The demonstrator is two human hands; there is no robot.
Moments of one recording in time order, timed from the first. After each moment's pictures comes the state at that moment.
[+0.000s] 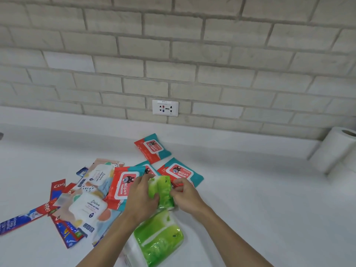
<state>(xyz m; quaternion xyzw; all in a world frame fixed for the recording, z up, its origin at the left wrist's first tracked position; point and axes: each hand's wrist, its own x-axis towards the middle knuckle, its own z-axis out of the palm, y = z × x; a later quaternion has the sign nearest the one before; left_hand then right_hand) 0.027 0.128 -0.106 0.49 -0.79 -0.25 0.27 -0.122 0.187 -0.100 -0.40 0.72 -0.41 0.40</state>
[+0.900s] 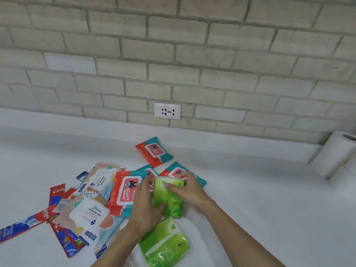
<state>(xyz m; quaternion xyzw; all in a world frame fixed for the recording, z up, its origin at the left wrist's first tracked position) 0.028 0.126 -0.119 0.45 -0.74 -0.36 0.33 -0.128 0.157 -0.091 -0.38 0.71 -0.45 0.39</state>
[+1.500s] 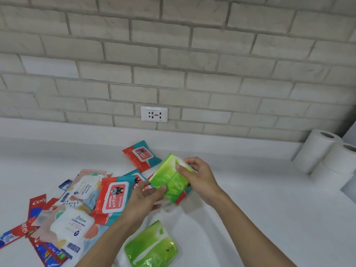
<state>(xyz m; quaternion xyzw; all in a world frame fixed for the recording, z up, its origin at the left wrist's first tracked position) 0.007 0.126 -0.089 0.40 -0.53 -0.69 0.31 -0.166 0.180 -0.044 -0.36 0.65 -0.59 0.31</state>
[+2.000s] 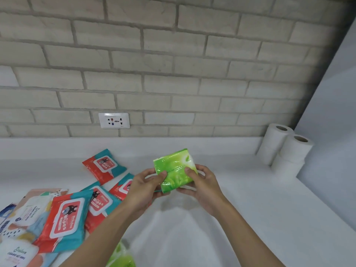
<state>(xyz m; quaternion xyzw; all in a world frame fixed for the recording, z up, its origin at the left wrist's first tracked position) -0.107 0.156 -0.036 0.31 -0.51 -0.75 0.29 -0.244 0.261 -0.031 -0.21 0.54 -0.71 0.39</state>
